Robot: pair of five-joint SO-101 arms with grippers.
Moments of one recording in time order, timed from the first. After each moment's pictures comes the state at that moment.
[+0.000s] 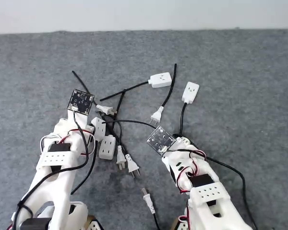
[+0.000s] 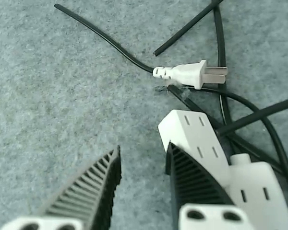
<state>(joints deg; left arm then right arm) -6.9 -25.6 67.4 22.4 -12.9 -17.9 -50.8 90.8 10.1 36.3</state>
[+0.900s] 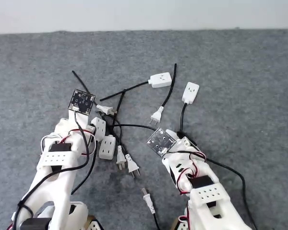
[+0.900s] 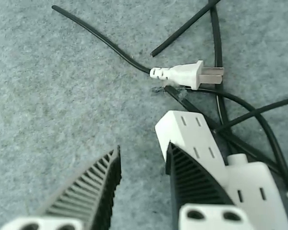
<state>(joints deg) -6.5 -25.6 67.4 22.4 -12.9 -17.8 -50.9 92.2 9.8 36.3</state>
